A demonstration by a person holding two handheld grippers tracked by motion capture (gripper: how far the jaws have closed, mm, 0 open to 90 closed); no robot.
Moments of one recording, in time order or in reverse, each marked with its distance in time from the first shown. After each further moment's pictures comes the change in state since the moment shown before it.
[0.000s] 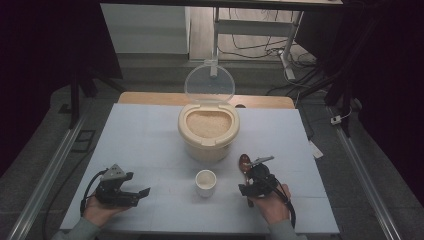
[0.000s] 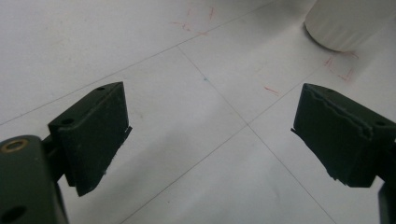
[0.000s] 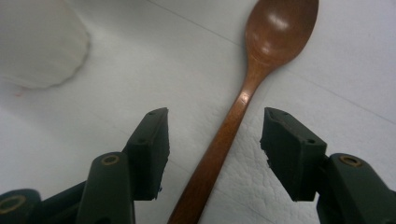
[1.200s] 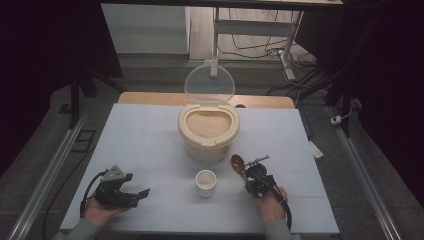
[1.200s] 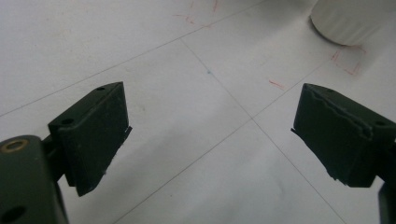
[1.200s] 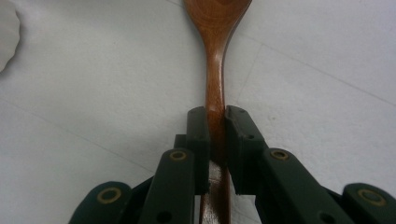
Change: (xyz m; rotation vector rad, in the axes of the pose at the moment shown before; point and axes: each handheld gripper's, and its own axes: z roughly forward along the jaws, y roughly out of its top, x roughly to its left) left arm 0.001 -0.004 0.001 0.007 0.011 -0.004; right arm -0.002 0.001 0.018 0.086 -0.095 0.042
